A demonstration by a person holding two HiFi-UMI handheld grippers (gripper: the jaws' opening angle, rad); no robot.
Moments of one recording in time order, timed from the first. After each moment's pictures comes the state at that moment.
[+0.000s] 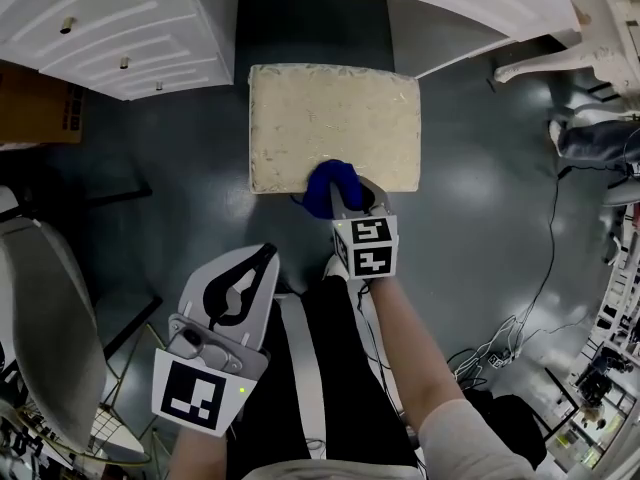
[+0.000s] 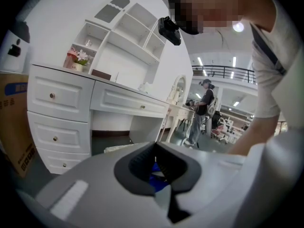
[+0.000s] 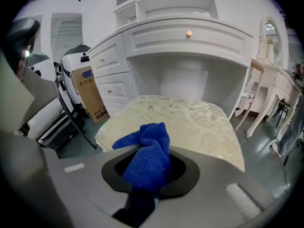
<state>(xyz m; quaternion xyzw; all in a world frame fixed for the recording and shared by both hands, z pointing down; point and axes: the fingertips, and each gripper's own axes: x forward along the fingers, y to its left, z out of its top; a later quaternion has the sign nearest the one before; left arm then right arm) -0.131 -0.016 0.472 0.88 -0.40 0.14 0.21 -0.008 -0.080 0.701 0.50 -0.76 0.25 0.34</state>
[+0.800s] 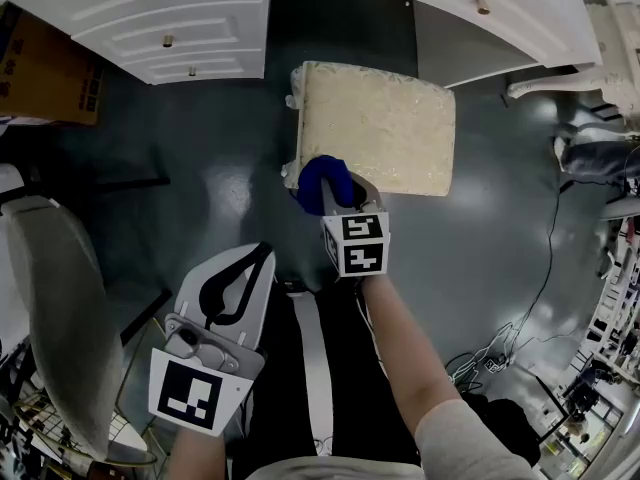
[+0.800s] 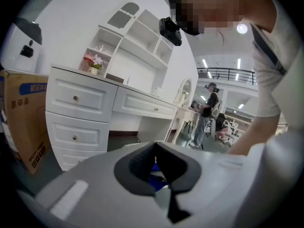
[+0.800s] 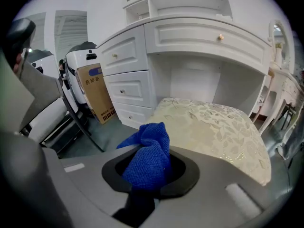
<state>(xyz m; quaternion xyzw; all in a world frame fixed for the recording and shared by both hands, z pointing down) -0.229 -0.004 0.474 0.87 -0.43 0.12 0.22 -0.119 -0.079 0.698 0.48 -0.77 0.25 0.34</state>
